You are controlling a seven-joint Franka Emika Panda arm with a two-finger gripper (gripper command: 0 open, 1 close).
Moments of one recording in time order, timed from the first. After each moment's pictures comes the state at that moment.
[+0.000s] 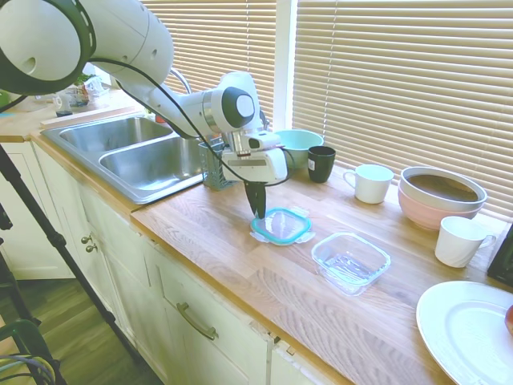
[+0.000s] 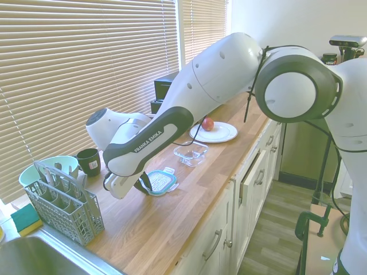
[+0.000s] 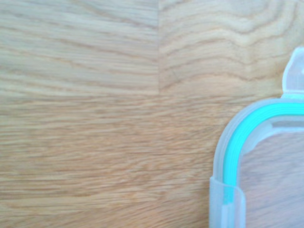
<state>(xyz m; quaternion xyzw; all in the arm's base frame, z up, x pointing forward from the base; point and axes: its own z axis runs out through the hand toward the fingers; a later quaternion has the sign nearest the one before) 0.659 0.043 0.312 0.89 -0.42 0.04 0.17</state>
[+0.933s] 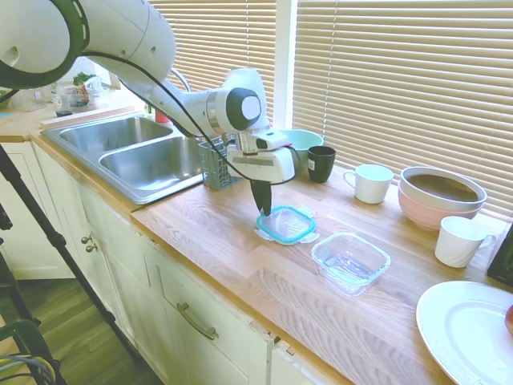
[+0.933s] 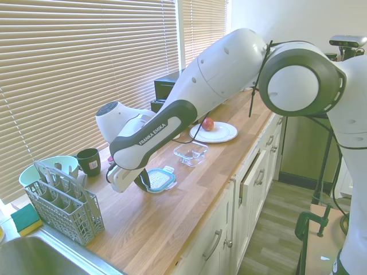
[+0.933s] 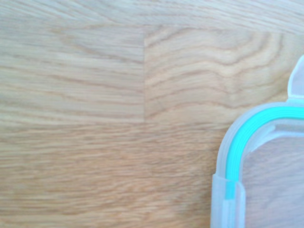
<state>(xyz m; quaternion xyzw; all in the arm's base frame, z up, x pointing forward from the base) 0.651 0.023 0.337 0.90 -0.42 0.06 0.12</state>
